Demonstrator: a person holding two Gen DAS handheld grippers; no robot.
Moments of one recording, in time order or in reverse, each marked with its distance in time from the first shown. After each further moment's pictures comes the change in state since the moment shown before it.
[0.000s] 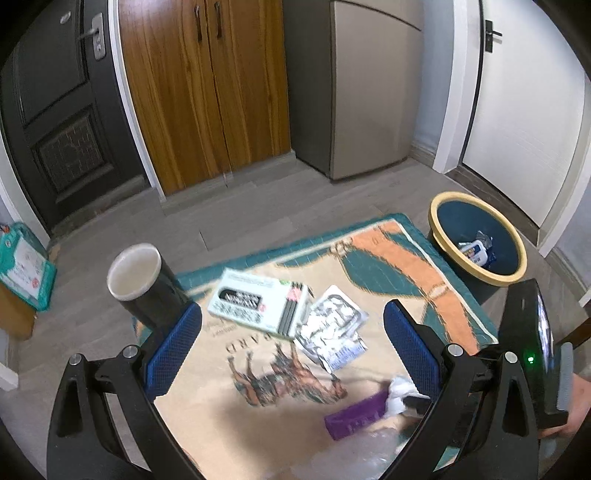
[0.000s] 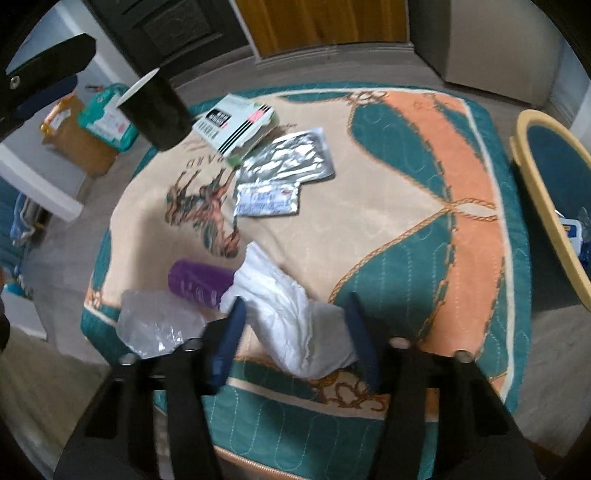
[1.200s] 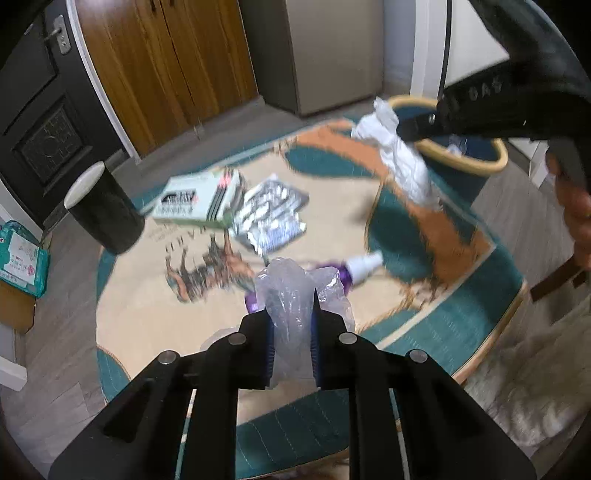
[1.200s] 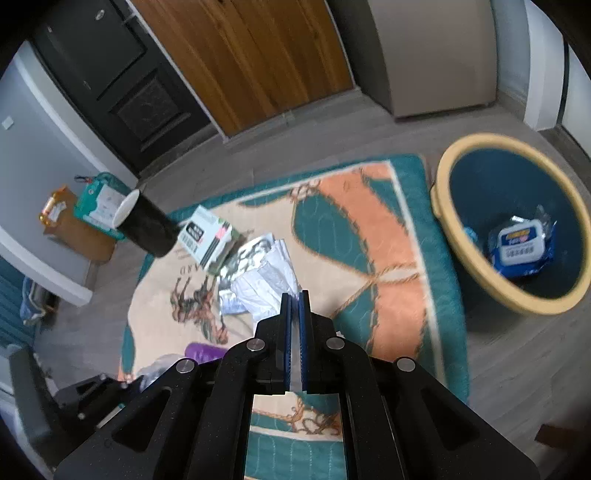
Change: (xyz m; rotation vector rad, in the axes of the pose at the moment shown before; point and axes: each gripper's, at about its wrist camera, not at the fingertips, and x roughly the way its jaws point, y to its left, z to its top) left arm -0.001 -0.079 -0.099 0.125 0.129 0.004; right arm -0.088 -0.059 0.029 0.236 -0.271 0.019
